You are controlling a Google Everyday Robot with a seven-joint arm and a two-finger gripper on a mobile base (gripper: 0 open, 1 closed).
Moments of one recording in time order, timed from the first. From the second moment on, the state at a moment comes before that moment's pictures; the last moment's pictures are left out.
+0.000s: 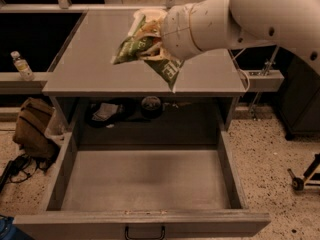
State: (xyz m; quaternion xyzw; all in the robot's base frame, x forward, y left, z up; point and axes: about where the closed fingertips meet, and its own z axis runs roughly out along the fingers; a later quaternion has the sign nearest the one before) arm 0.583 0.021 0.989 -0.76 0.39 -0.07 0.52
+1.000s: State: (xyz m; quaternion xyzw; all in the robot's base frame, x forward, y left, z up) arm 0.710 0.044 0.926 -0.77 0.38 0.02 0.52
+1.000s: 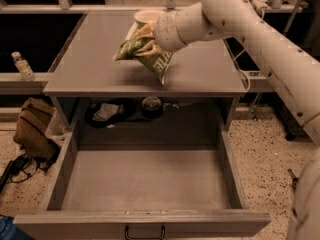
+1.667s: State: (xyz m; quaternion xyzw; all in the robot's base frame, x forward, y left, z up) arm 0.724 0.052 0.883 -0.75 0.40 0.08 0.52
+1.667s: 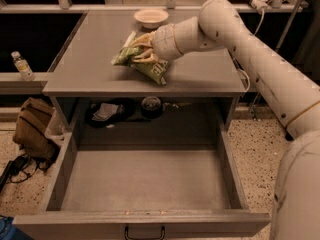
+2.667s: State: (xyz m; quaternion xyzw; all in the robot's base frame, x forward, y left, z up) arm 0.724 0.052 0.883 -0.75 0.40 0.08 0.52
